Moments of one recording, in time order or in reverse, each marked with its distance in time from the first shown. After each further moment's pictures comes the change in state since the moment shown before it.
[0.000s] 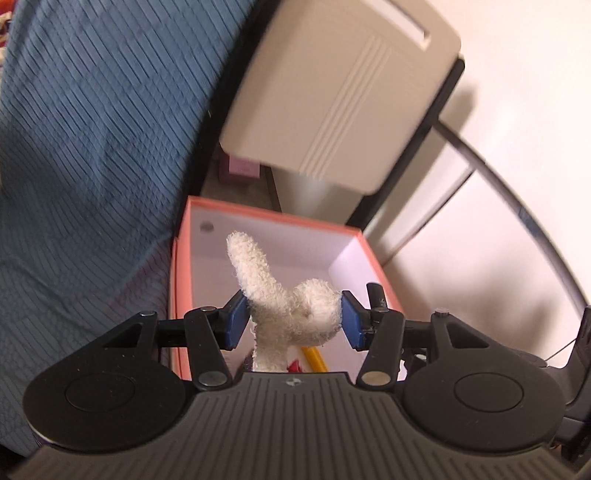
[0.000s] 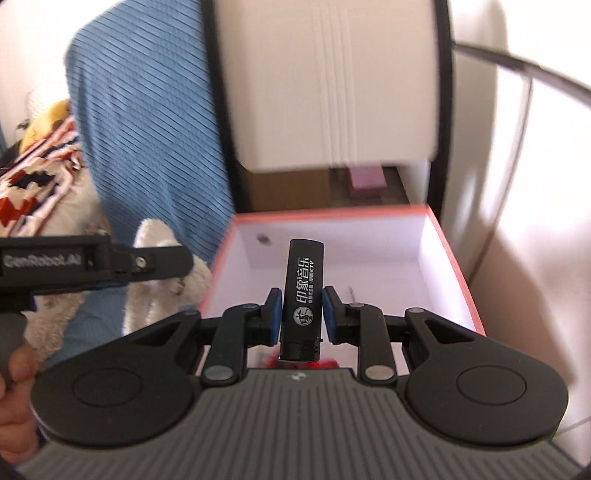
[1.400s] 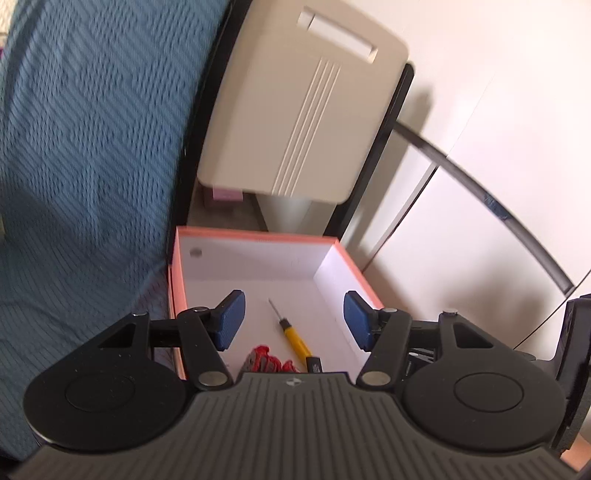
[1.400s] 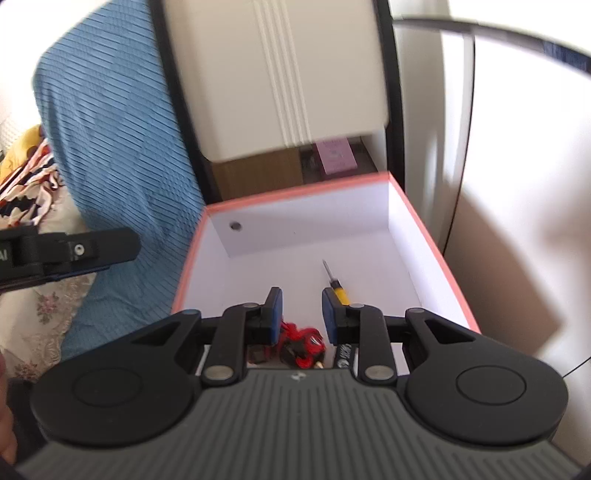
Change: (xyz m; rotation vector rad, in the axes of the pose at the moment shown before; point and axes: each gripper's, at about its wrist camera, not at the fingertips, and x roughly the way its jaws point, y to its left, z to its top) left arm -0.062 -0.024 -0.004 0.131 -0.090 -0.028; right arm -0.032 -0.005 -0.023 0.114 -0.026 -0.032
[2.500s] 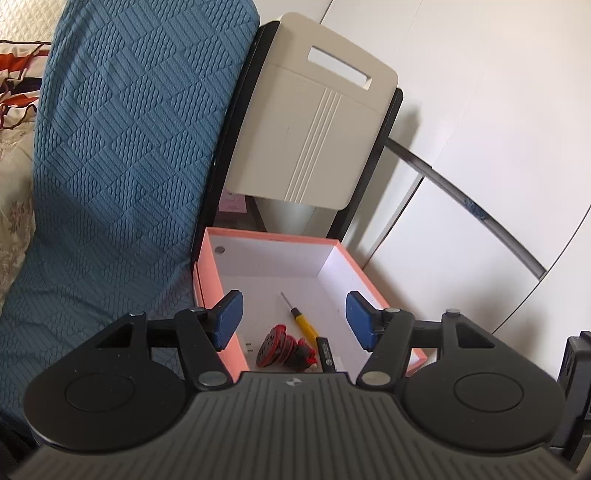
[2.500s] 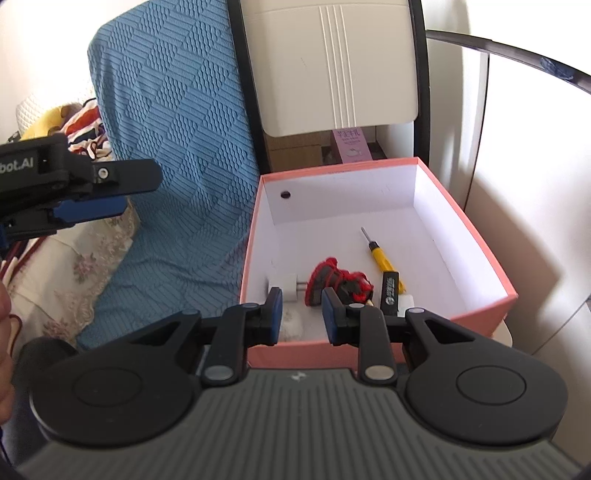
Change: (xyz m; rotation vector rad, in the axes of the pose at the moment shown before) left arm -0.082 0.029 -0.037 0.005 -0.040 -0.010; right arm -0.055 0.058 -0.061 -0.043 0.018 -0.004
